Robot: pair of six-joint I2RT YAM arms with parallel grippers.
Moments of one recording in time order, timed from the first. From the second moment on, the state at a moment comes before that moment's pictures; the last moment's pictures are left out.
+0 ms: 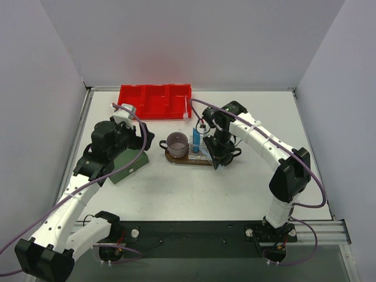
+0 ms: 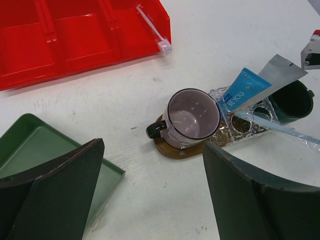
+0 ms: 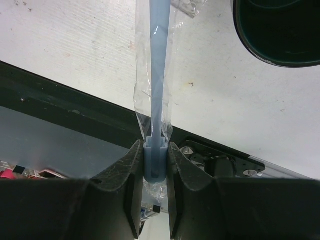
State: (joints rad) left arm -0.35 0.92 0.90 -0.28 0.10 -0.17; right arm 0.65 1.77 1.65 -1.42 -0.14 0.25
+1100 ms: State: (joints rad) left arm -0.35 0.92 0.89 -0.28 0.09 -0.17; right arm 0.65 1.83 1.70 -1.41 -0.13 0.26
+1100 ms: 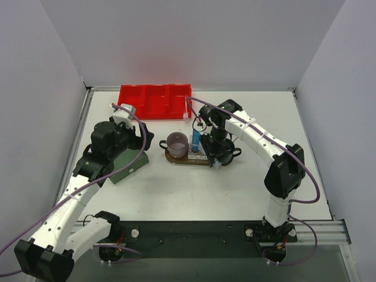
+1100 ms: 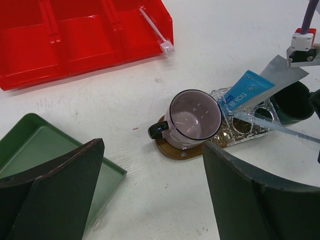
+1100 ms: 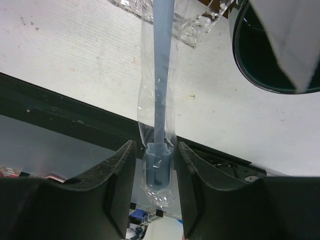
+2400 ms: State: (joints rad) left arm -0.38 1.12 1.00 -0.26 0.02 -0.14; right arm 0.60 1.40 1.61 -1.12 0.01 0.35
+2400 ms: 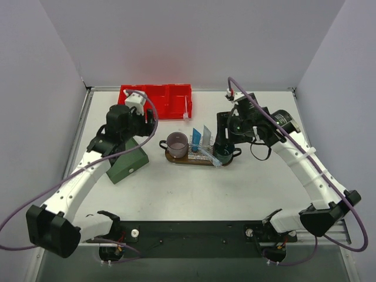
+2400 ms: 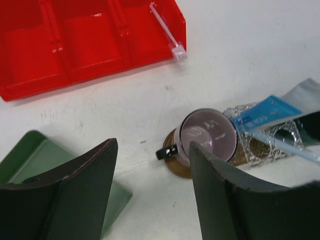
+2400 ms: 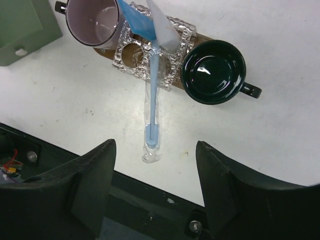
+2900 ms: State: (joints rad) left arm -0.59 1.74 1.55 -0.32 -0.14 -0.25; right arm 0.57 1.10 1.39 -0.98 0.12 0.36
